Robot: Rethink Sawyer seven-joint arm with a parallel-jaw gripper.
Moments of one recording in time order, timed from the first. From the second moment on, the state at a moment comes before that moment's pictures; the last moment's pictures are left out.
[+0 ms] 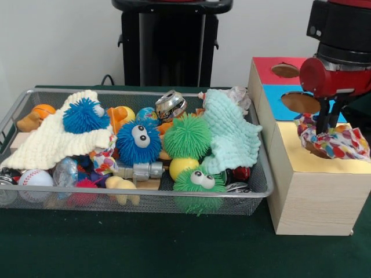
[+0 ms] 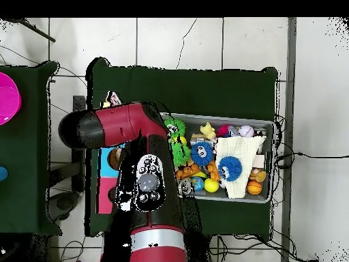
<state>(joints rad) 0.05 -0.58 0.03 1.32 -0.17 0.66 1.59</state>
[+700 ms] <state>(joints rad) 0.04 -0.56 0.04 1.32 -0.24 0.66 1.59</state>
